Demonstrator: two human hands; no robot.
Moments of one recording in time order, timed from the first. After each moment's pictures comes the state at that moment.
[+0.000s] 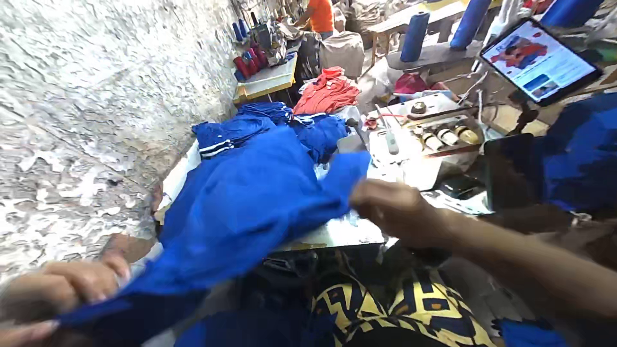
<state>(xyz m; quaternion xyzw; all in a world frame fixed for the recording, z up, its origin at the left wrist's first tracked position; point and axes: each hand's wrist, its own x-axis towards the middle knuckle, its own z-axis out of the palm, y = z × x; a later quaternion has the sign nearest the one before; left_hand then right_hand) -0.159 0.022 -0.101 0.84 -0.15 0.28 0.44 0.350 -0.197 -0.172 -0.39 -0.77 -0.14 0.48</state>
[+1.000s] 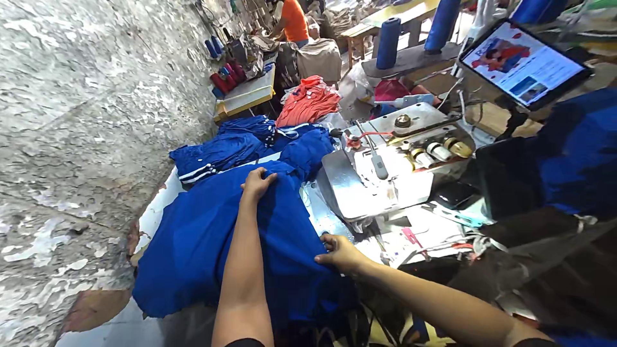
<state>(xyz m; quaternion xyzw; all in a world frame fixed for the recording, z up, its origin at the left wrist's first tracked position) 0.224 0.148 -0.185 0.86 0.45 0.12 0.20 0.314 -0.120 -0.302 -0.51 -0.36 0.57 0.53</state>
